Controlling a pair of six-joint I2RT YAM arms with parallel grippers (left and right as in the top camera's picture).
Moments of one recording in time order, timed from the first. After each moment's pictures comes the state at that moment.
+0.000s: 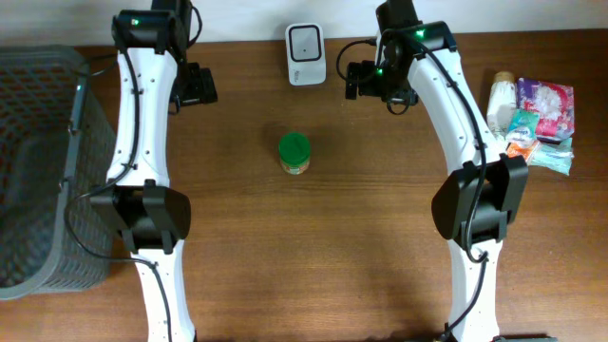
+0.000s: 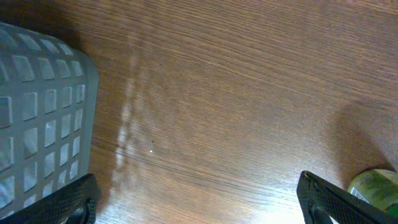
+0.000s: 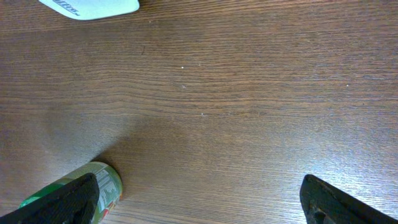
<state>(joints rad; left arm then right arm) -0.07 2.35 2.59 -1.63 -0.22 -0.31 0.21 2.31 2.30 -1.23 -0.13 0.29</state>
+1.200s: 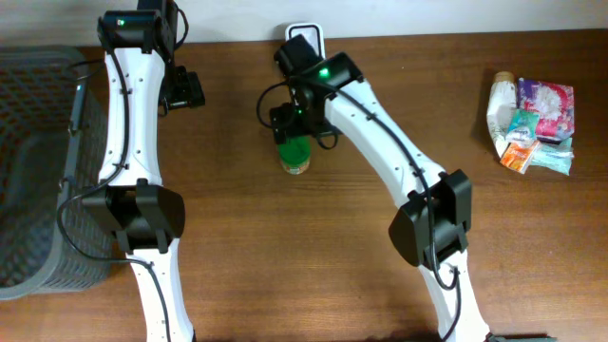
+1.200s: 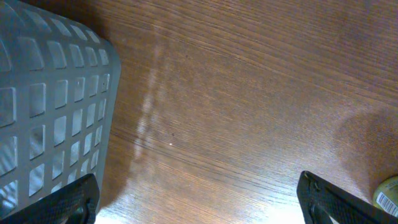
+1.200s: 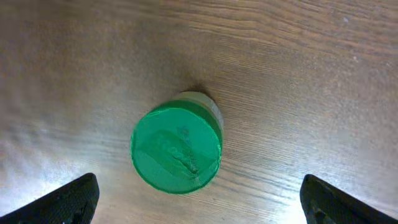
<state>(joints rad) -0.03 2.35 2.59 -1.67 -0.24 -0.31 0.54 2.31 2.30 -1.29 -0.03 0.37</state>
